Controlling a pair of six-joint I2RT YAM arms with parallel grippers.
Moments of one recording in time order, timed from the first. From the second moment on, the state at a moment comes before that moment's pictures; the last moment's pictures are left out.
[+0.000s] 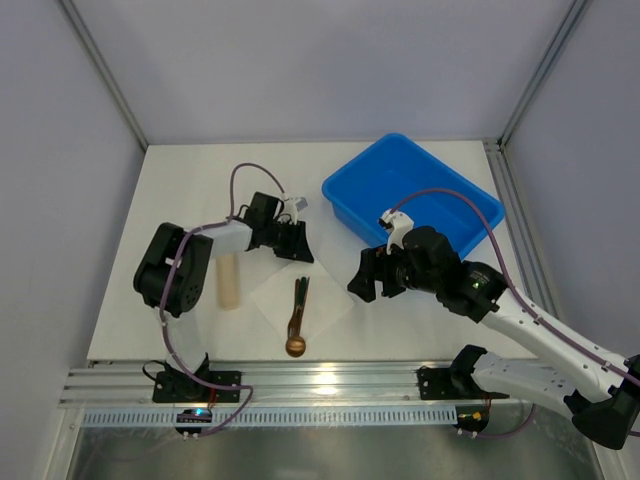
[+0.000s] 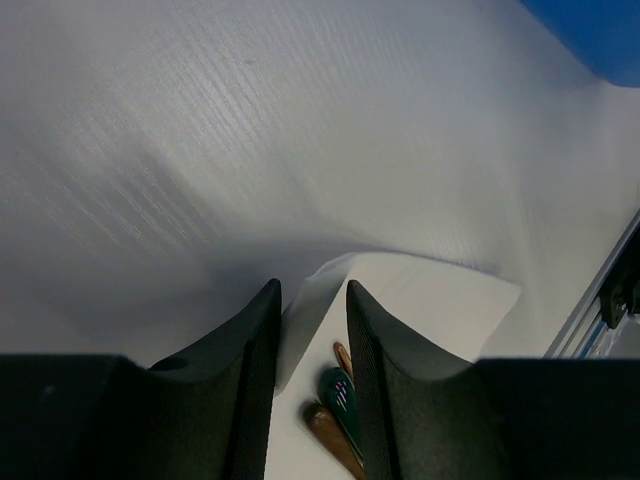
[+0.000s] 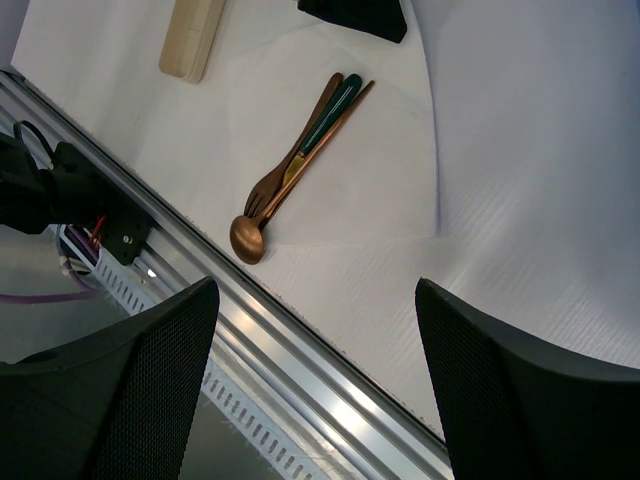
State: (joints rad) left arm -0.40 1.89 1.05 -0.11 0.62 -0.21; right arm 0.80 0.92 0.90 -0.59 -0.10 0.48
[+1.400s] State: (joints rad) left arm -0.46 1.60 0.82 -0.06 0.50 -0.34; right arm 0.80 1.11 0.94 -0.53 -0.12 0.51
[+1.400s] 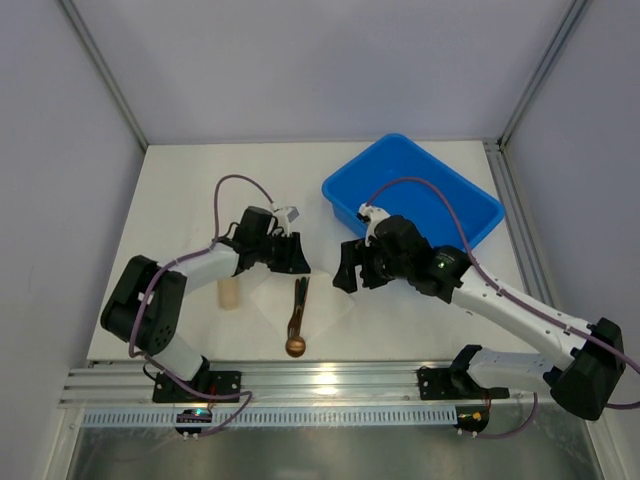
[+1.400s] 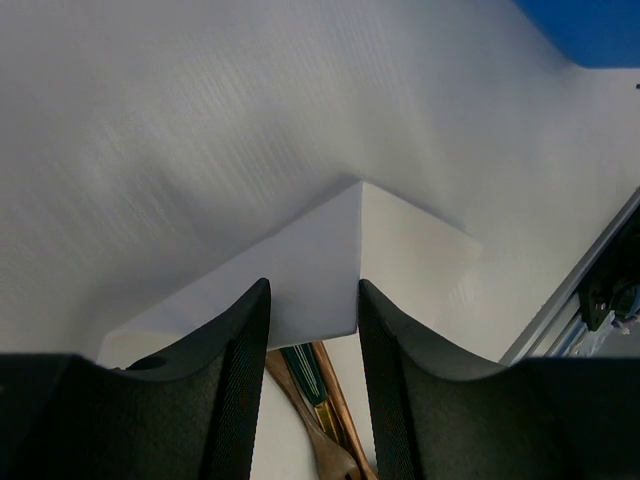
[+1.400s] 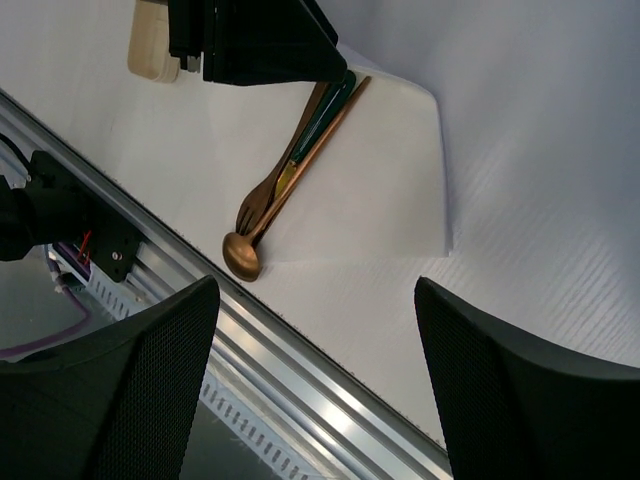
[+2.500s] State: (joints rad) left arm -0.51 1.50 0.72 -0.04 0.40 -0.37; right arm 0.80 1.68 1.07 -0.20 -0.04 0.55
